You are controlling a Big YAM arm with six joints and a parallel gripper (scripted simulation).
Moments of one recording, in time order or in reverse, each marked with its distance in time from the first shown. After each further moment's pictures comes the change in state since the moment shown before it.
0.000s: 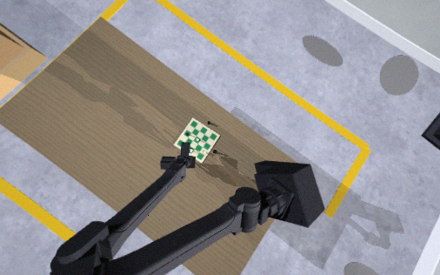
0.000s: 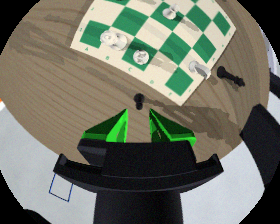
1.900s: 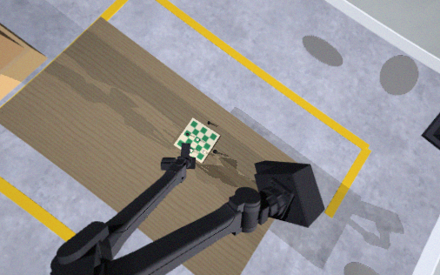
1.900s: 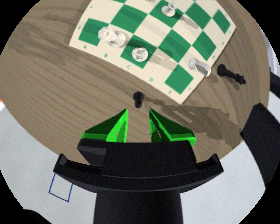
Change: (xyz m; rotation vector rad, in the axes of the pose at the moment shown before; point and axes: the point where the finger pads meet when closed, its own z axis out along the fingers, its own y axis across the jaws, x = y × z) arm 0.004 -0.001 0.001 0.002 0.000 0.000
